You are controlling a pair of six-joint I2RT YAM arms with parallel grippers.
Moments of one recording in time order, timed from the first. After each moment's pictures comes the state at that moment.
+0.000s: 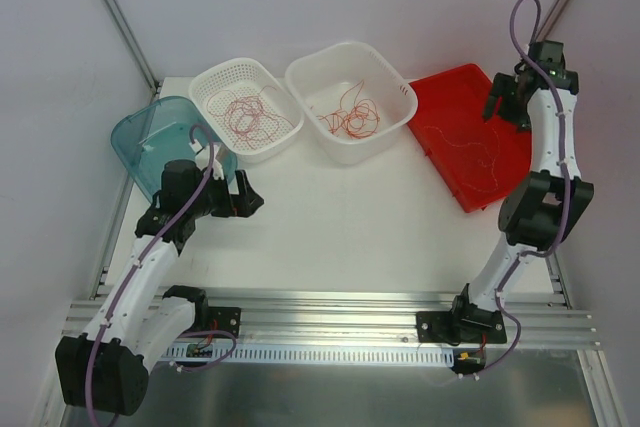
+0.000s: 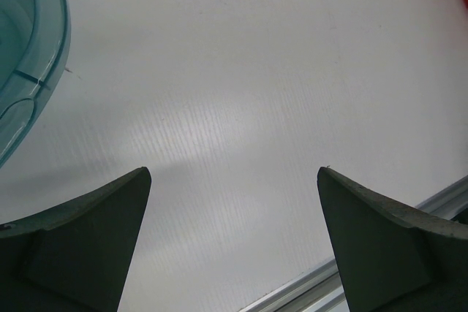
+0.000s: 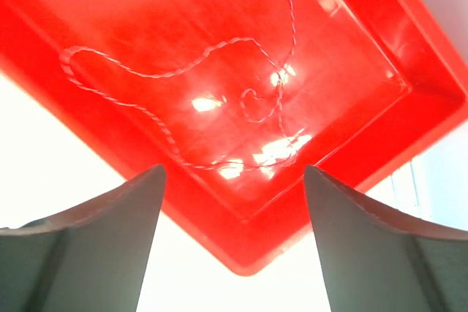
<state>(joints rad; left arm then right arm) -0.13 0.86 0.63 -0.39 0.38 -0.25 -0.21 1.94 1.98 -1.05 0.07 0.09</state>
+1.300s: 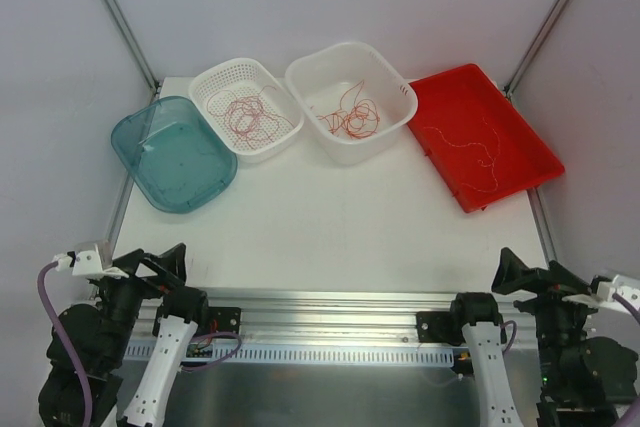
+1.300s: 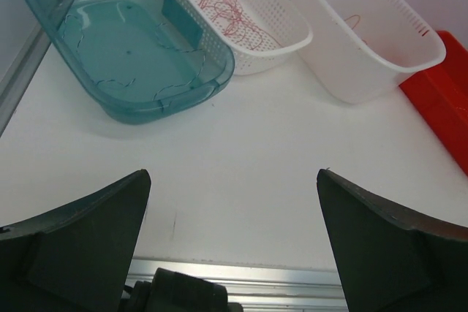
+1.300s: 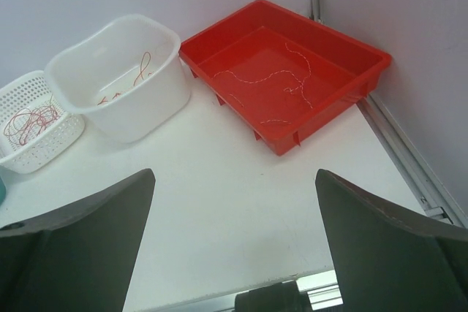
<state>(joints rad) -0.20 0.00 1.04 -1.13 -0.16 -0.34 0.02 0.13 1.25 -1.16 0.18 0.25</state>
